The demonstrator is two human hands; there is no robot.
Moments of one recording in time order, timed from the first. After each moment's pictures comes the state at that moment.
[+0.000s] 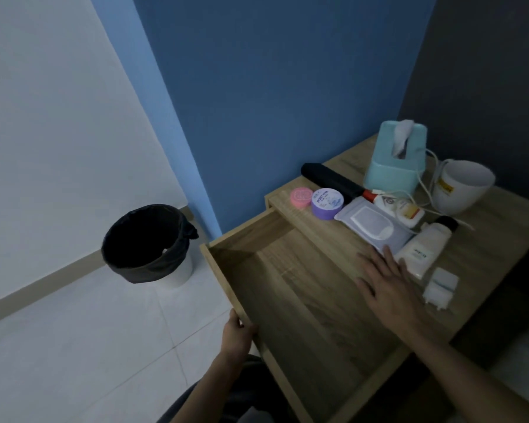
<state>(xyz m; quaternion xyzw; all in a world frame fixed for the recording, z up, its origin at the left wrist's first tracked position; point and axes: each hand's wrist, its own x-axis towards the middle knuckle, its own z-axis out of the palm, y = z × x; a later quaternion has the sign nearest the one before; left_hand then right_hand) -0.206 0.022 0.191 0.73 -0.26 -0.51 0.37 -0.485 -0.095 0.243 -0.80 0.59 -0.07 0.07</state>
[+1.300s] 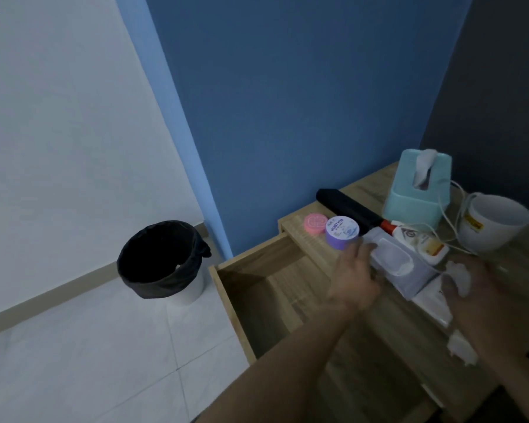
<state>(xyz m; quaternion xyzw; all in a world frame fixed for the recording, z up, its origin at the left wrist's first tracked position) -0.355 -0.125 0.311 0.64 -0.66 -0.27 0.28 -0.536 -0.130 0.305 -0.62 0.67 -0.34 0.20</state>
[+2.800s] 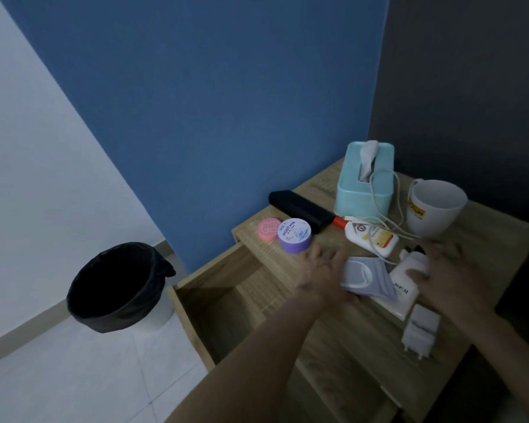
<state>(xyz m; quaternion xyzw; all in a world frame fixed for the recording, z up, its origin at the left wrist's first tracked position) -0.382 -0.178 0.290 0.60 -0.79 -0.12 0.00 -0.590 -0.179 0.288 -0.67 0.72 -0.13 0.12</state>
